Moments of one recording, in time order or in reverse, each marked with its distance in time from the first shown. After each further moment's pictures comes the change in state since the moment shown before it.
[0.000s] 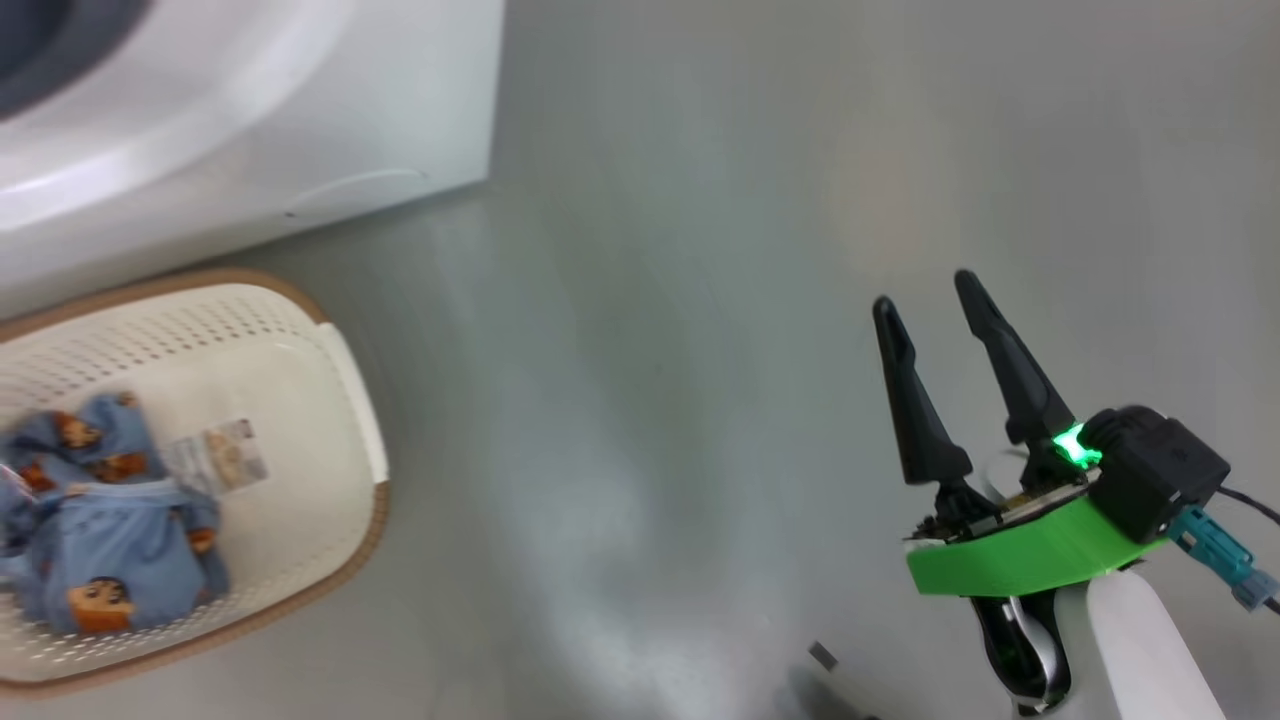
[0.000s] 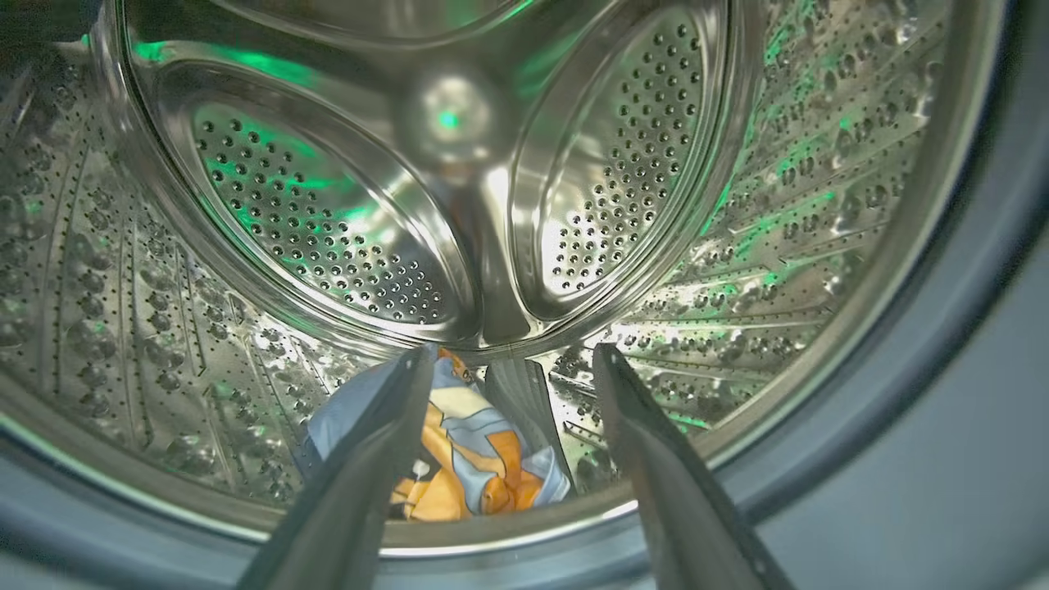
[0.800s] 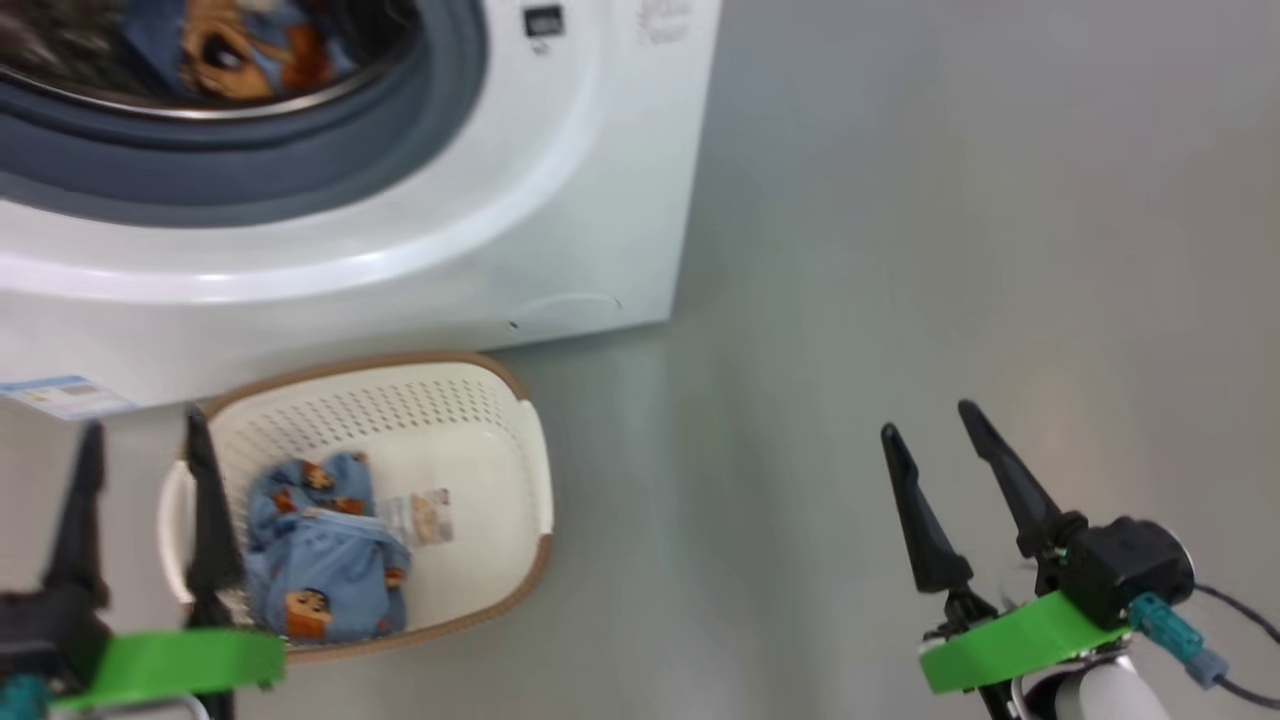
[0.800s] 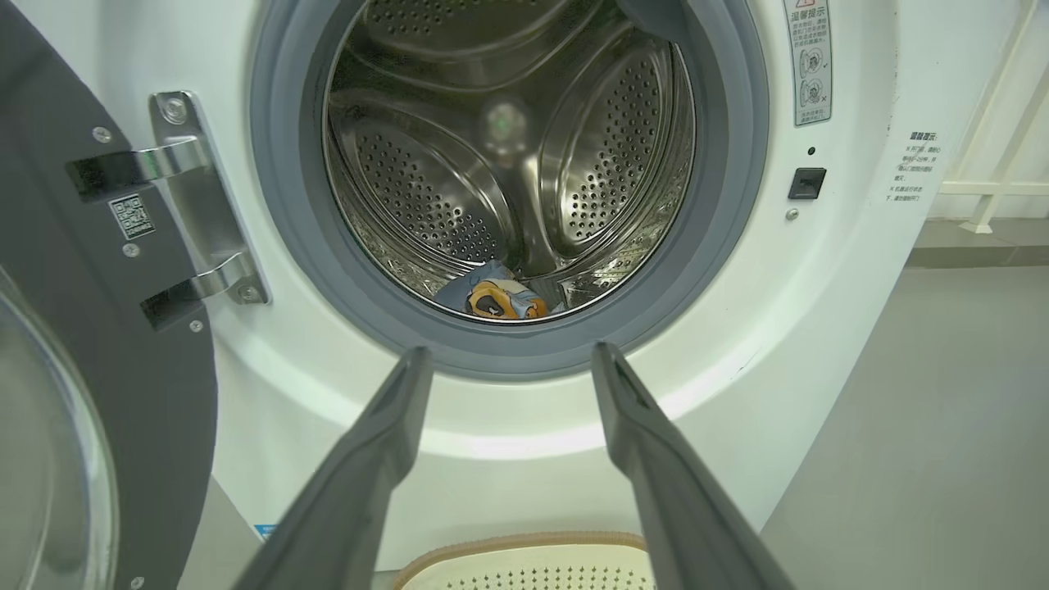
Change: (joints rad) left arm 0.974 -0.126 0.033 -0.802 0.063 0.269 -0.007; right arm 0.145 0.000 -0.044 0.067 -0.122 0.000 0.000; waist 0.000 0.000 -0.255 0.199
